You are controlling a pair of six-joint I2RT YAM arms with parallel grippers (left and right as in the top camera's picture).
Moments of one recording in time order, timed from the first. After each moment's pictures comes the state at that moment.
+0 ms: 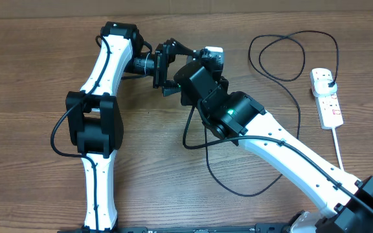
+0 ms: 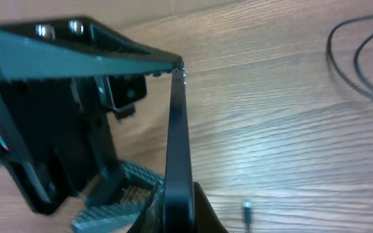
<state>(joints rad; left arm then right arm) -0.15 2.42 2.17 -1.69 1.53 -0.33 0.77 1.63 1.48 -0.66 0.43 0.75</state>
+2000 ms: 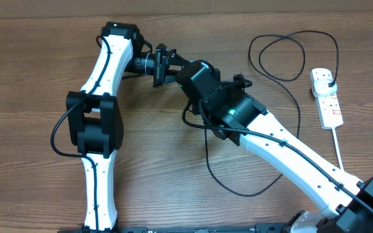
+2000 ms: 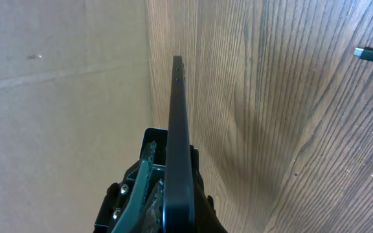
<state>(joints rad) -0.15 2.42 2.17 -1.66 1.53 -0.42 0.77 1.62 1.48 -0.69 0.43 2.09</state>
